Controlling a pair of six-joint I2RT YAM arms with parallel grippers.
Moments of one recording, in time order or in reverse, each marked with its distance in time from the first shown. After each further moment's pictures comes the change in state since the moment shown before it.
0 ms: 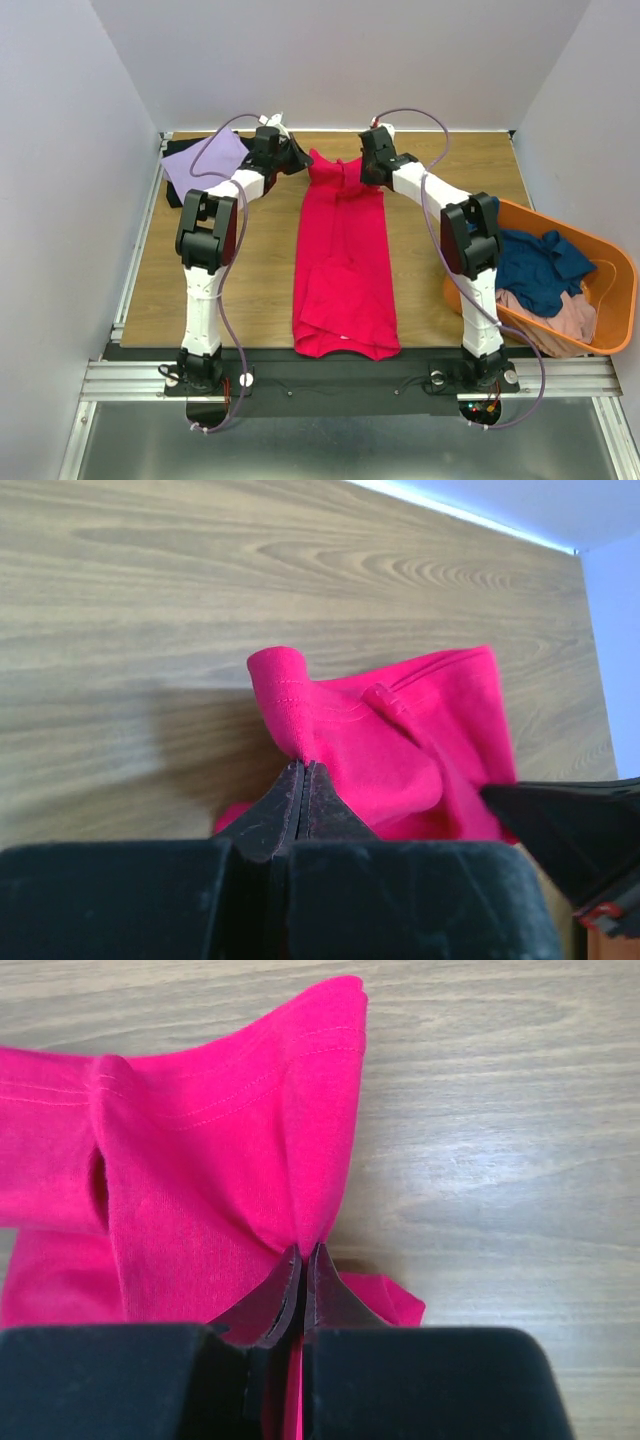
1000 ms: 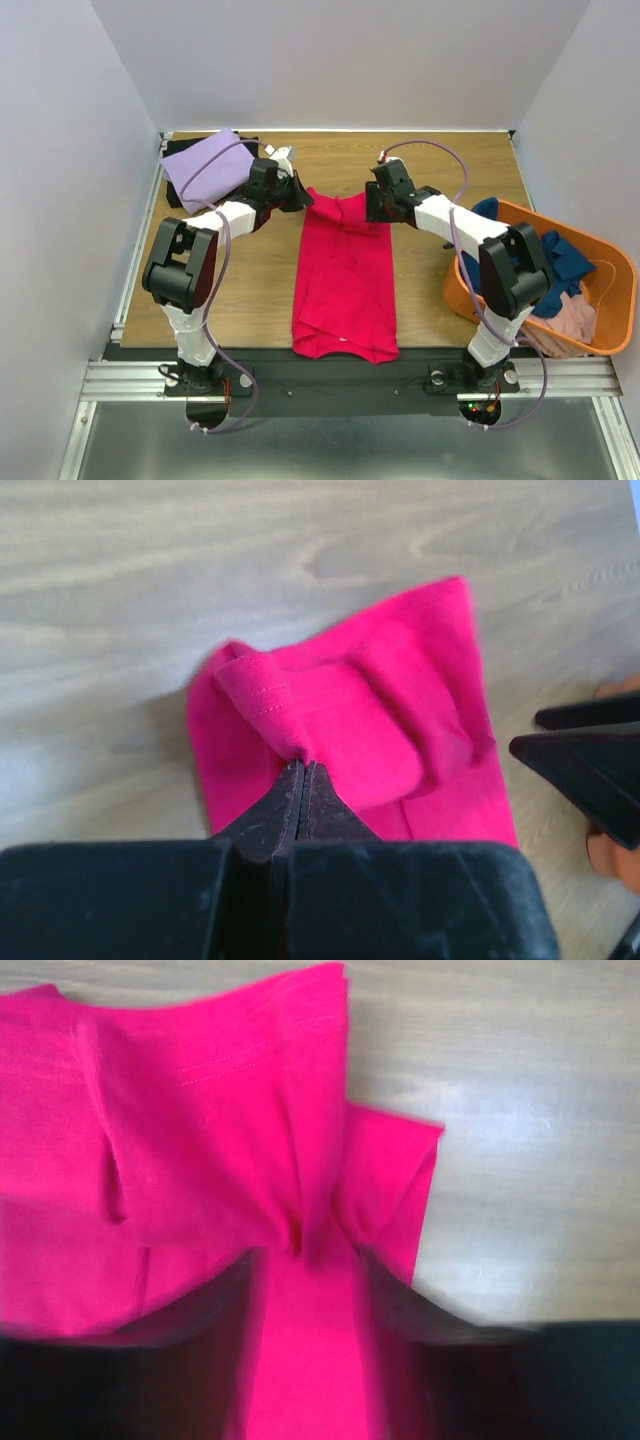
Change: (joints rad) left arm -0.077 -0.409 -0.530 -0.003 0.034 0.155; right arm 0.065 -0.423 -0.542 0.030 -0.102 -0.009
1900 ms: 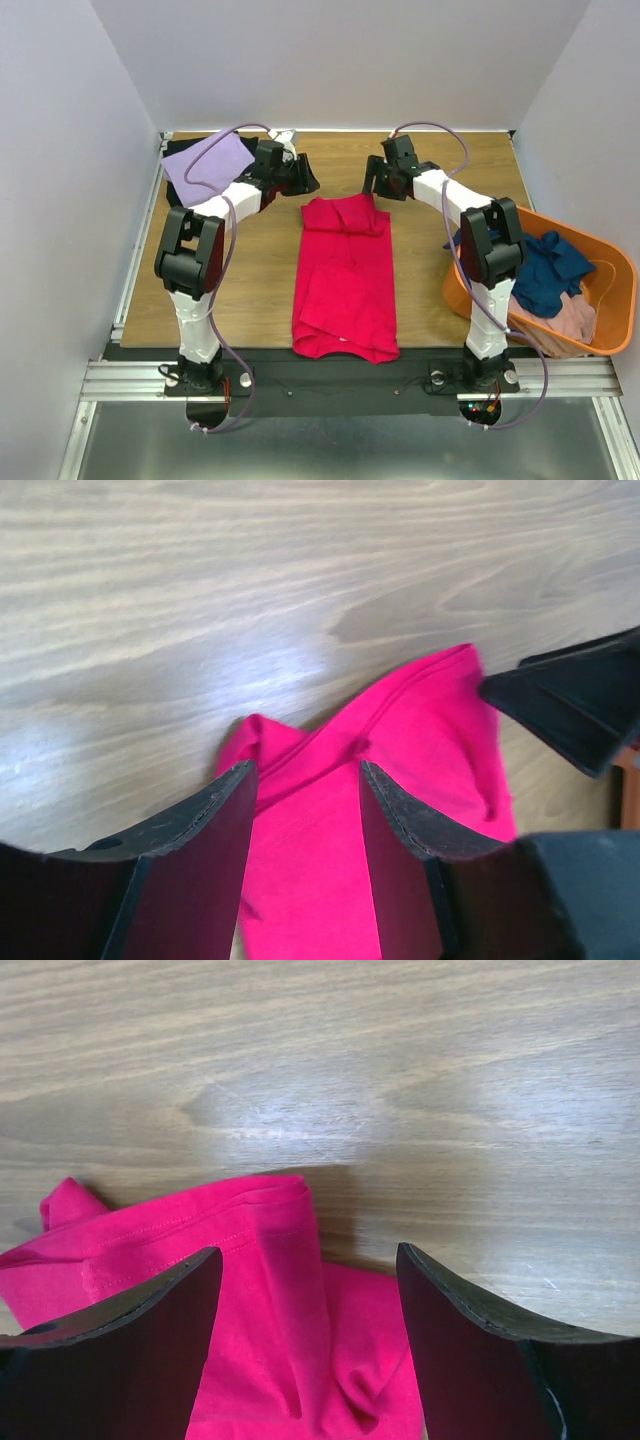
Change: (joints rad) left arm 0.002 0.093 0.217 -0.155 -0.042 0.023; right arm -0.133 0.243 0.287 -0.013 -0.148 0.087
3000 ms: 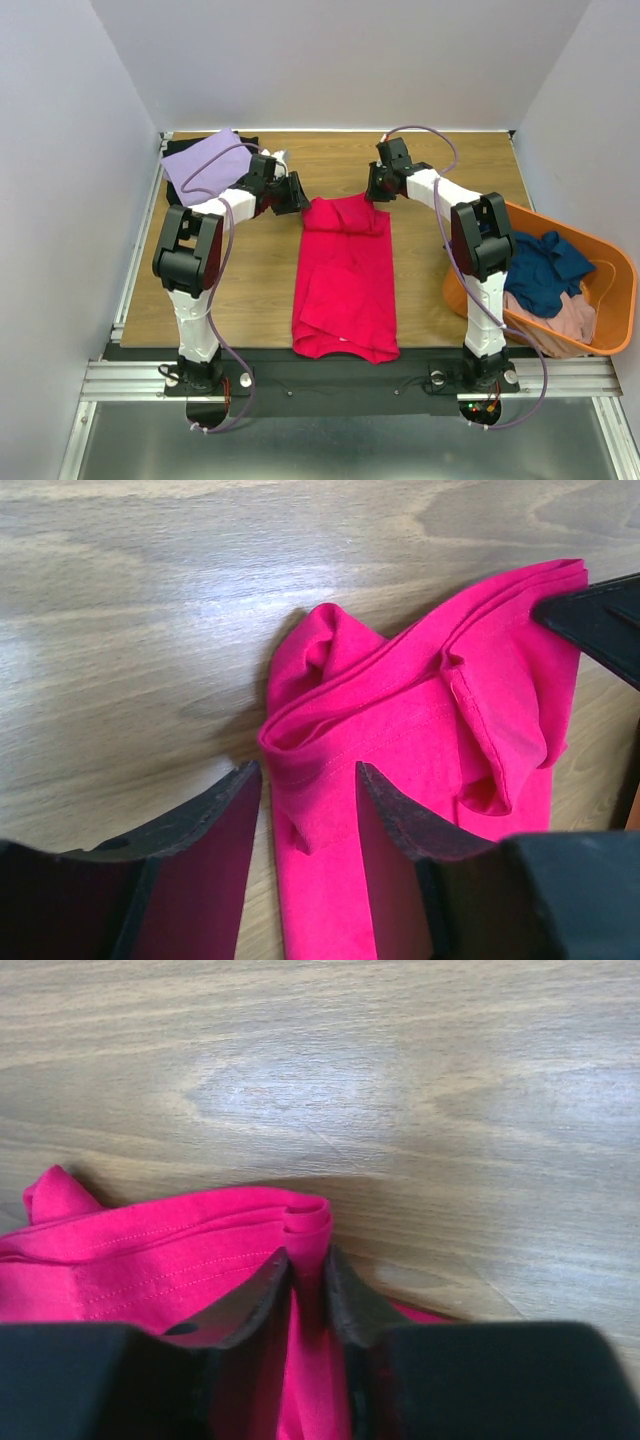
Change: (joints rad) left arm 0.045 0.020 -0.085 -0.097 0.053 -0.040; right arm 0.000 0.098 0.059 -0.003 -0.099 -0.030
